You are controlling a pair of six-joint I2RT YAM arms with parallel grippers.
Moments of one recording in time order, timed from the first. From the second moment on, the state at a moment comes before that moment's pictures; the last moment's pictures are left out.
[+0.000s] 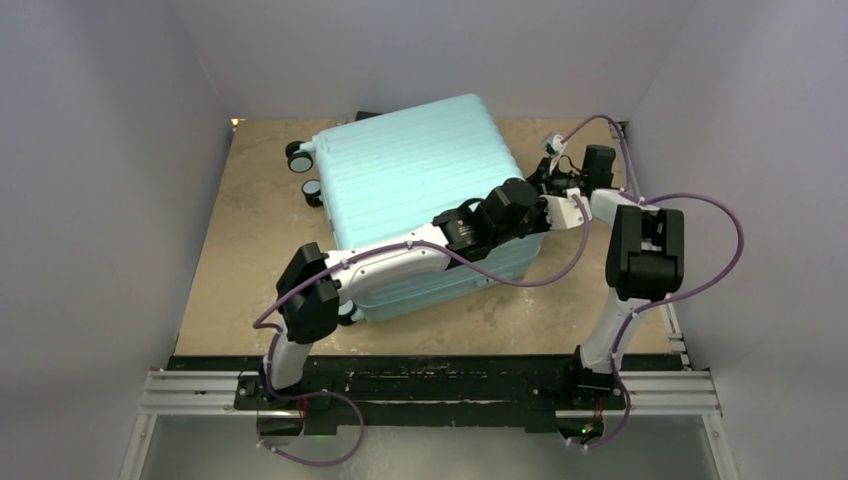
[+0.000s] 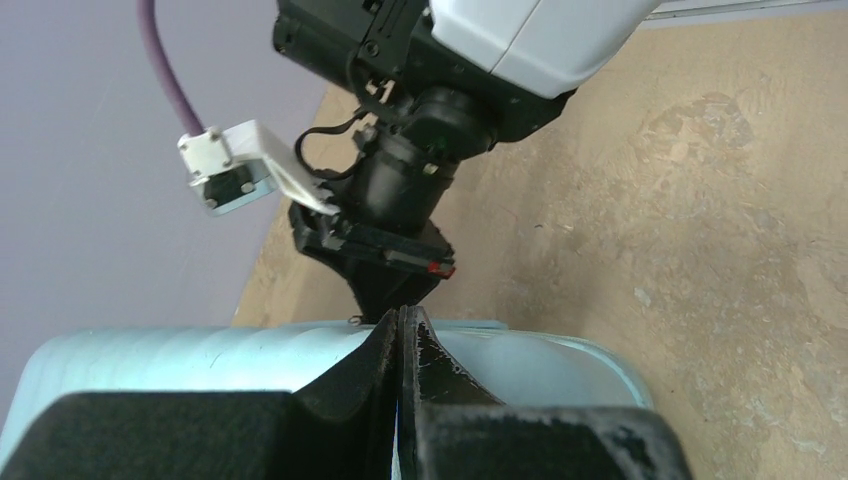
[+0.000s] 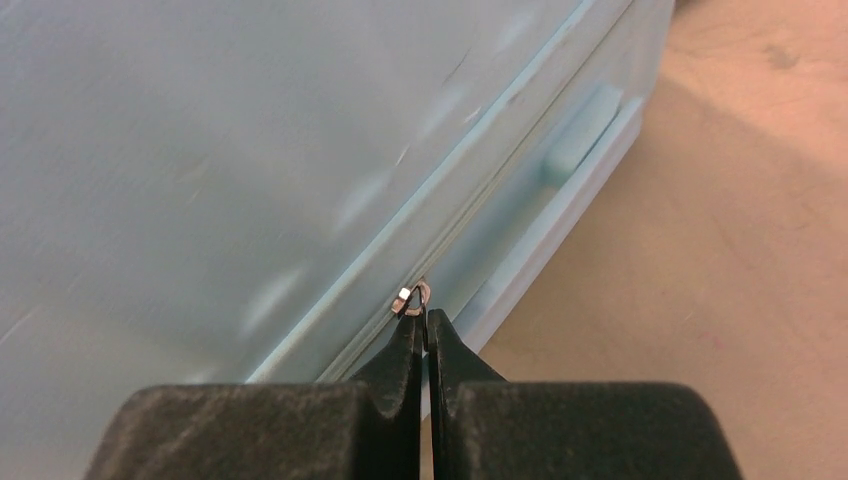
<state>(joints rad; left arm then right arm) -1.11 2.02 1.81 -0.13 -0.15 0.53 -0.13 1.91 1.18 0.07 -1.17 -0.37</state>
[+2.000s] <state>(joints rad) -0.47 0.77 1.16 -0.86 -0.26 0.67 0.23 1.59 1.24 0.00 -0.47 -0.33</state>
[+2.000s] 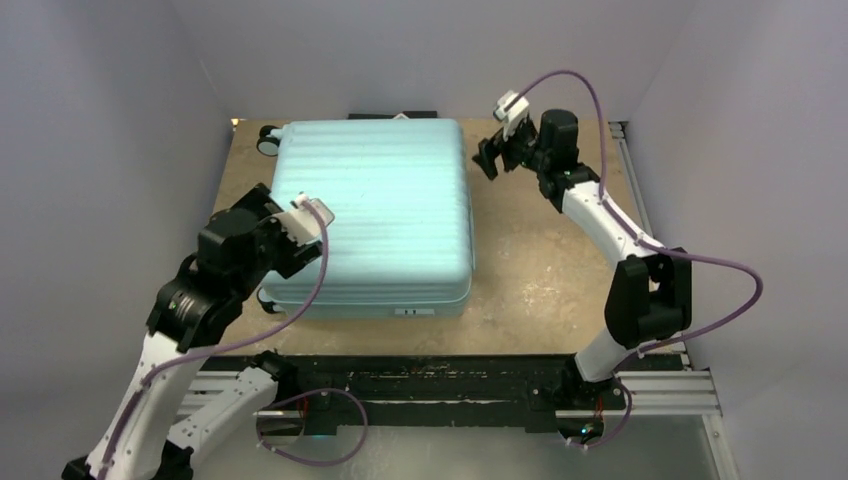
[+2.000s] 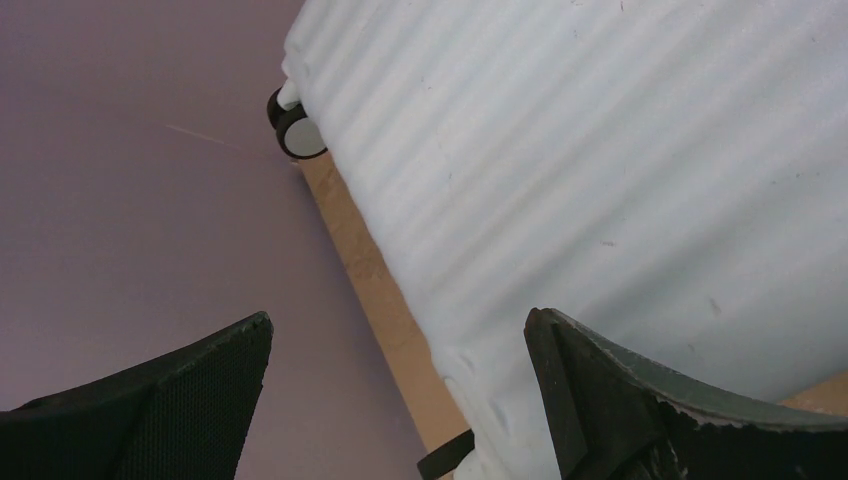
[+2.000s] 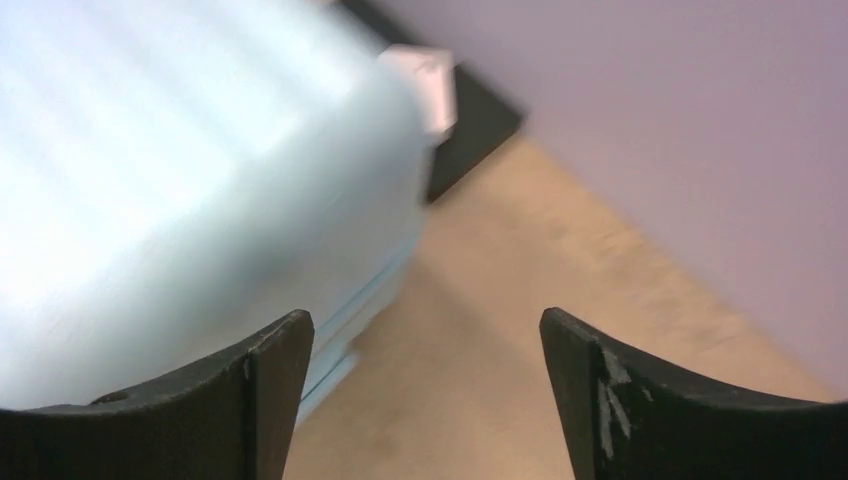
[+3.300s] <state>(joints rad) -0.27 0.81 0.76 -0.18 -0.67 0.55 0.20 1.96 1.35 0.24 -0.75 -0.56</state>
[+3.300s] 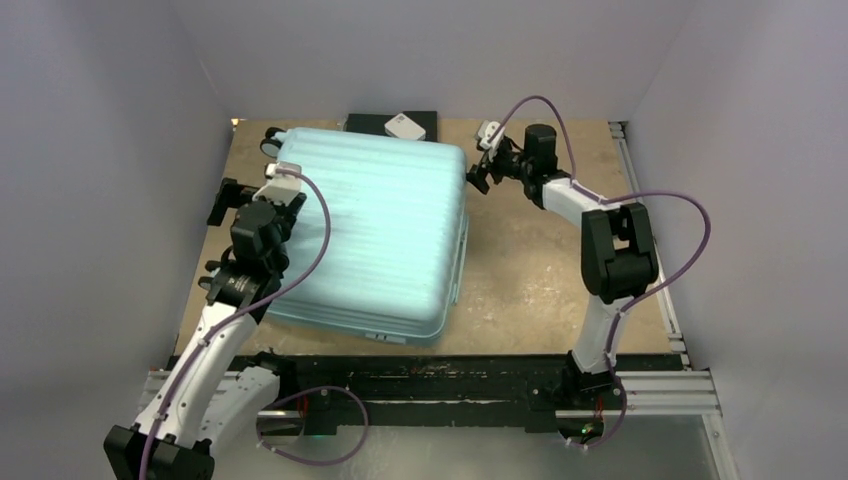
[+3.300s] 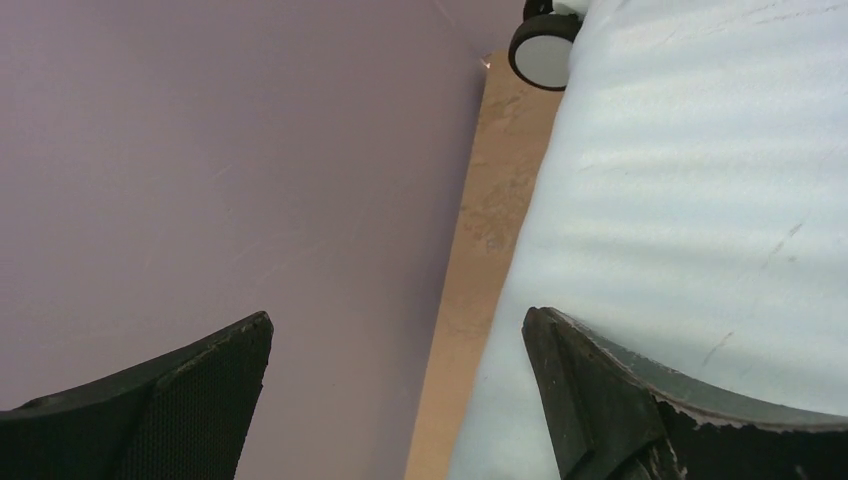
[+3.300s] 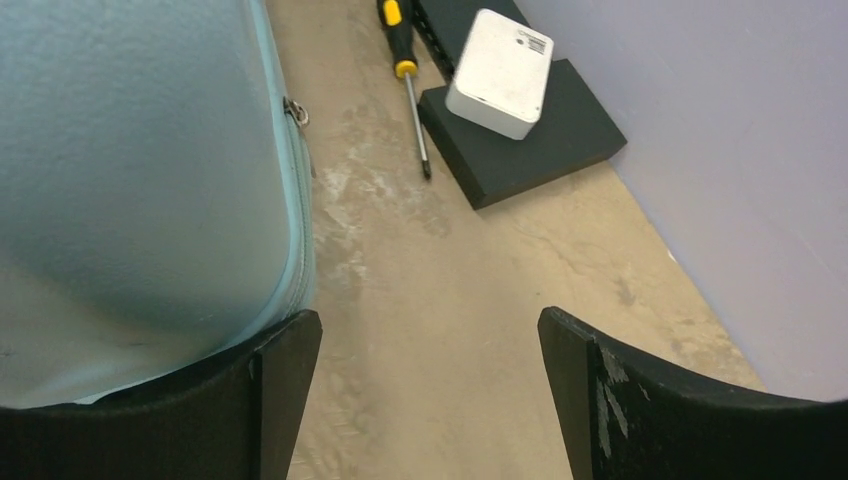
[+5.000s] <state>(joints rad) -0.27 0.91 1.05 -0.55 -0.28 0.50 0.38 1.43 0.69 0.18 -1.04 -0.52</state>
